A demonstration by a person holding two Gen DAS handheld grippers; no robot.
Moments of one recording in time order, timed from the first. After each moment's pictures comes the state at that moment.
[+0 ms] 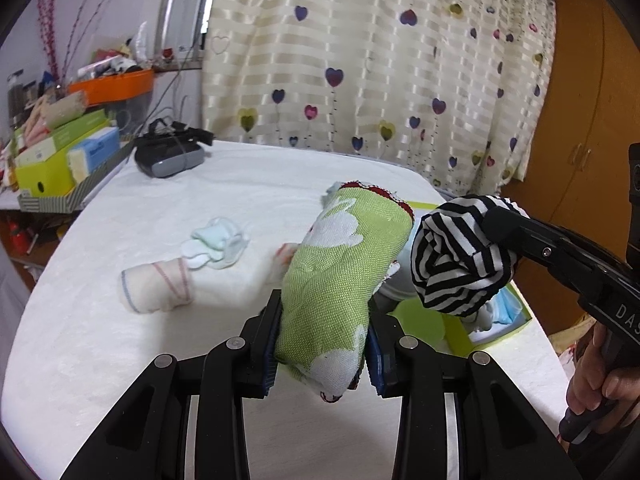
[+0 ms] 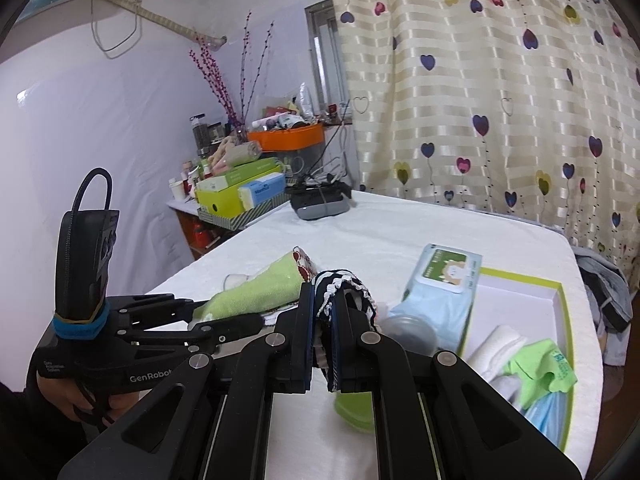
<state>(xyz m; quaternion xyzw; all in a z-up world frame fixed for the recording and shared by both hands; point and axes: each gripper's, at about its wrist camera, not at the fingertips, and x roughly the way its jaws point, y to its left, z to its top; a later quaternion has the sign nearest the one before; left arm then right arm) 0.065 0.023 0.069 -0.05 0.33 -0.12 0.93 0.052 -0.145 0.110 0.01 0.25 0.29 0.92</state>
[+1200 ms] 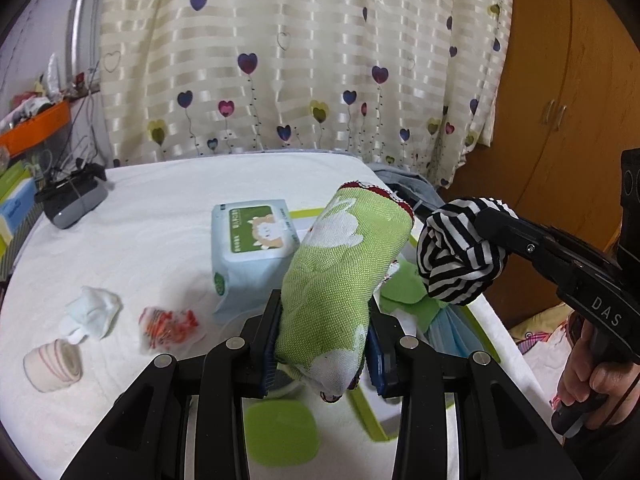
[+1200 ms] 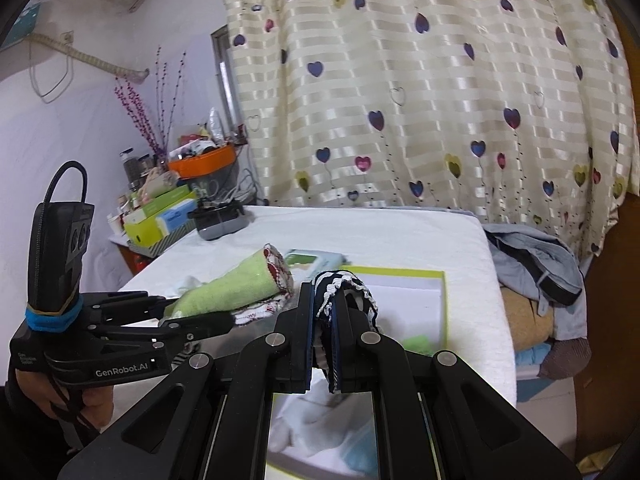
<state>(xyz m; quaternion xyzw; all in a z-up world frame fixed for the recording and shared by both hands) 0.133 -0.120 0.077 0.01 0.35 -0.19 0.92 0.100 -0.290 0.100 0.05 0.25 0.19 0.95</state>
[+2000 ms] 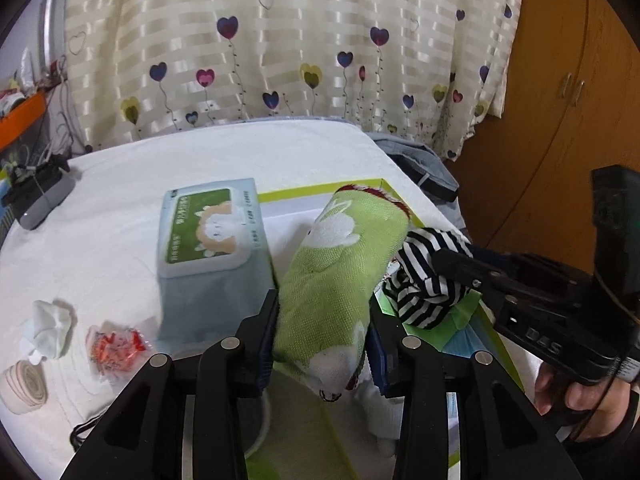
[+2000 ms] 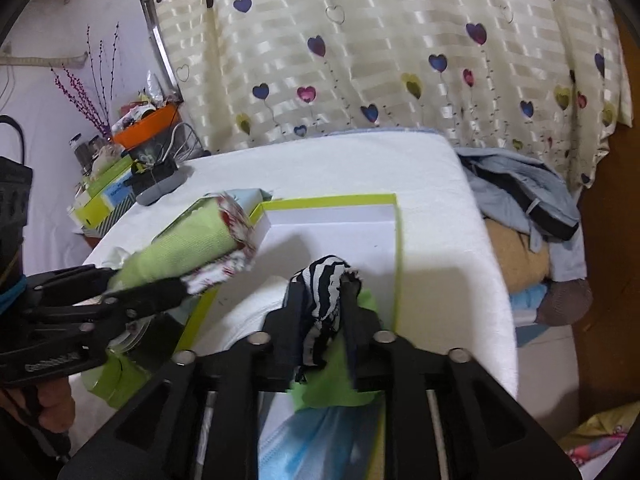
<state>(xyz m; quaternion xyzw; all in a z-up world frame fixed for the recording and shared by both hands) 0.187 -0.173 0.041 0.03 0.41 -0.19 0.89 0.162 -0.329 0.028 0.08 0.35 0.14 0.92</state>
